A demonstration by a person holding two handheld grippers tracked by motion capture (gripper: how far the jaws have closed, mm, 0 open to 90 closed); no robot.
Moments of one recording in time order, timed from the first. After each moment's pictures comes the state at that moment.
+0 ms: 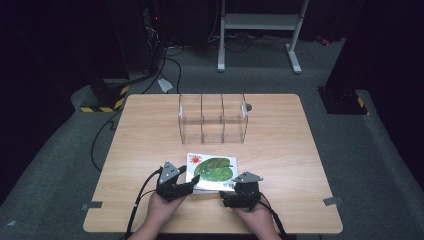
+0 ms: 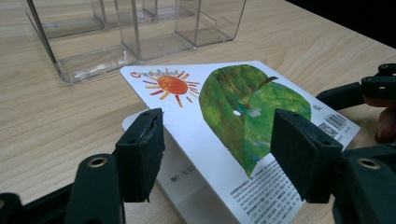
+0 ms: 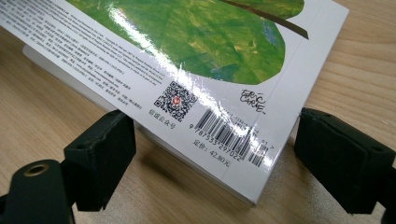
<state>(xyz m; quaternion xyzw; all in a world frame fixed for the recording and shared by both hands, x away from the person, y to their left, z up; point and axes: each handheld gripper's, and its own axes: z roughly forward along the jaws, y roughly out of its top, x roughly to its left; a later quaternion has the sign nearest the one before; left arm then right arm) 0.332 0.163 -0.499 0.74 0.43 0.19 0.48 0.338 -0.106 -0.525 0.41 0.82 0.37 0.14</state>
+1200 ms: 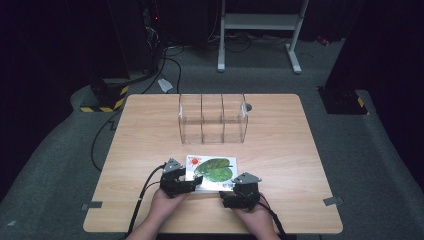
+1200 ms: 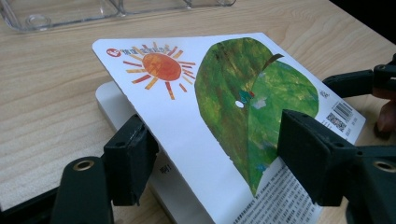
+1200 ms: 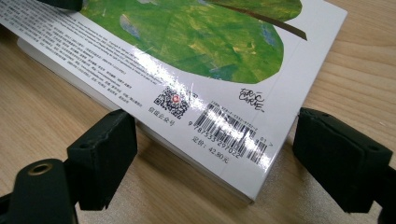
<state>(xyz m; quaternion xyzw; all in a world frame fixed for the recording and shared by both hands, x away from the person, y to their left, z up) 0.357 0.162 -0.514 0.76 0.45 0.11 0.46 0.335 -0.102 -0.525 0.42 0.82 0.36 0.15</state>
